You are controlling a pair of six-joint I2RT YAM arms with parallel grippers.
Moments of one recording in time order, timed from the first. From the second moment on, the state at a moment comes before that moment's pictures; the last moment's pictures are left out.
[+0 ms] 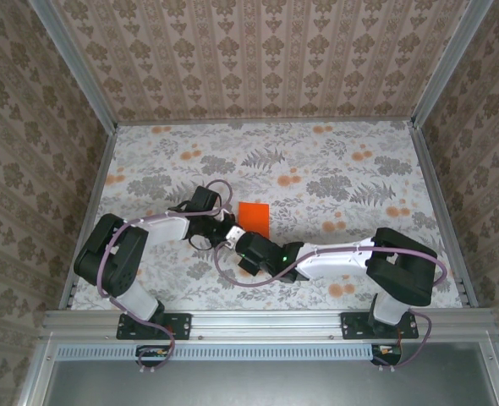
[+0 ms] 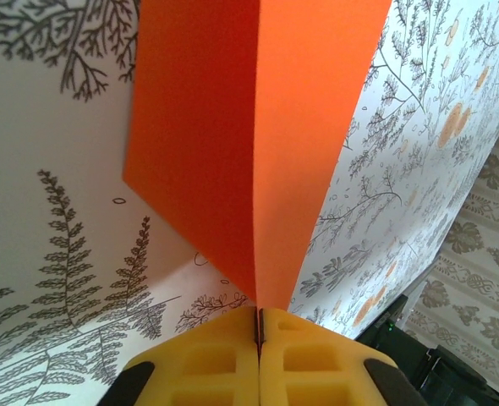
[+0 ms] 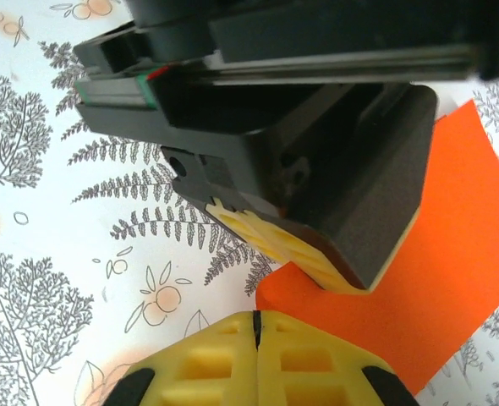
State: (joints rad) left arm -0.54 1.61 0.73 -0.17 0.69 -0.90; right arm 1.12 1.66 0.86 -0.04 0.33 0.00
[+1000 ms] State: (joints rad) left arm -0.47 1.87 1.18 -0.45 0.75 -0.46; right arm 0.94 1.68 0.86 -0.04 -0.08 0.21
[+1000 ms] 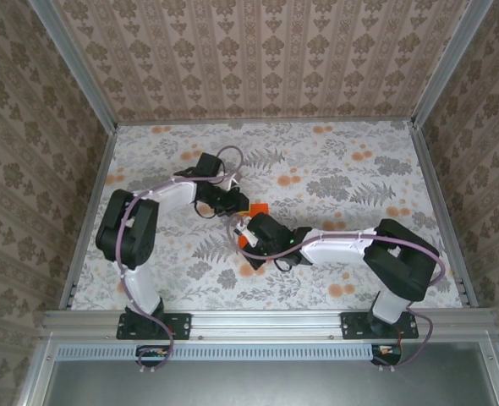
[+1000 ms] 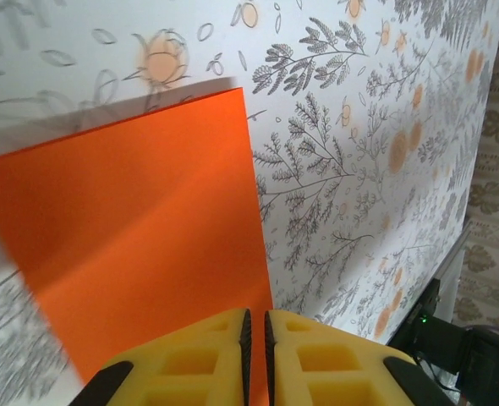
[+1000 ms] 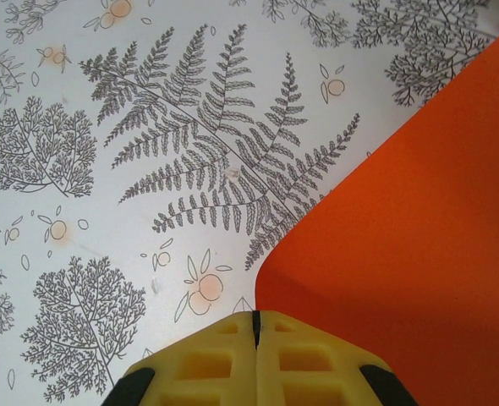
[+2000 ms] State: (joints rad) left arm -0.52 2.06 1.28 -0.53 0.74 -0.35; right arm 0.78 1.71 0.86 -0.09 -0.10 0.29
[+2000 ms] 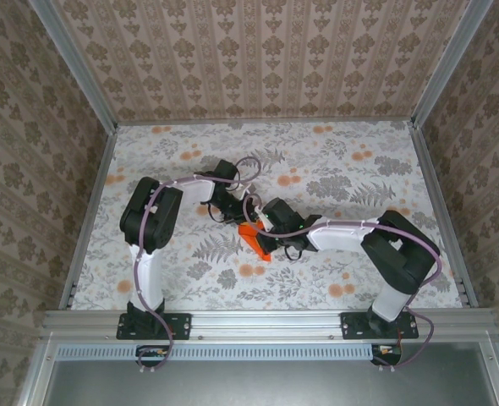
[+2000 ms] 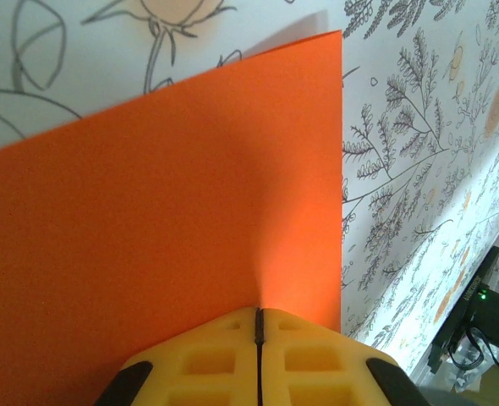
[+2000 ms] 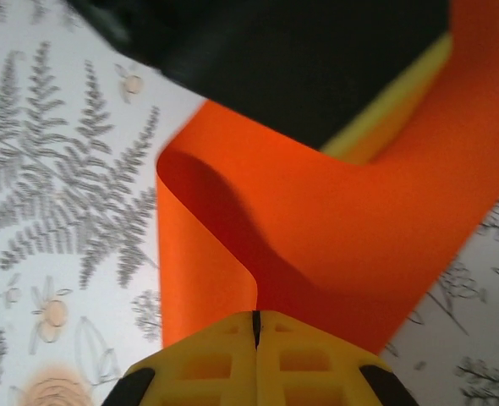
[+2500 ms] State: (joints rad) left arm -0.52 2.06 1.28 -0.53 0.74 -0.35; right arm 0.75 1.73 0.88 -0.14 -0.04 0.29
